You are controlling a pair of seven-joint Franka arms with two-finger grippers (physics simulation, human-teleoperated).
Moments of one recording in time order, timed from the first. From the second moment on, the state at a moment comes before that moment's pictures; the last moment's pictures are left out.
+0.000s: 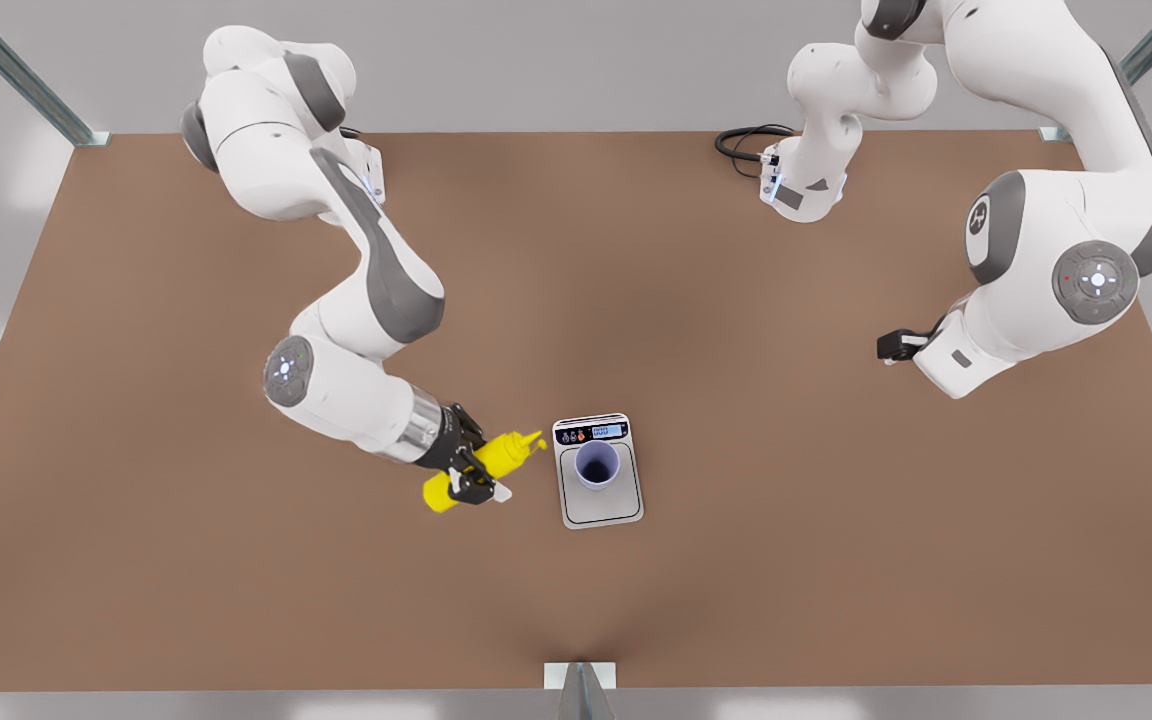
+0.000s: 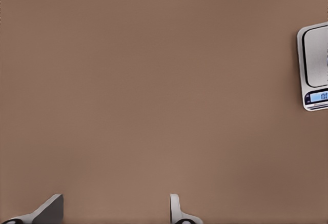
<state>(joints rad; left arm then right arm) -0.25 0.25 0.16 -1.39 0.02 1.44 0.00 0.34 0.75 0.16 -0.94 0.35 2.00 1.55</state>
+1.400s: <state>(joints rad) -0.25 0.26 0.16 -1.39 0.02 1.44 -0.01 0.48 0.90 0.21 -1.05 -0.33 2.47 1.51</state>
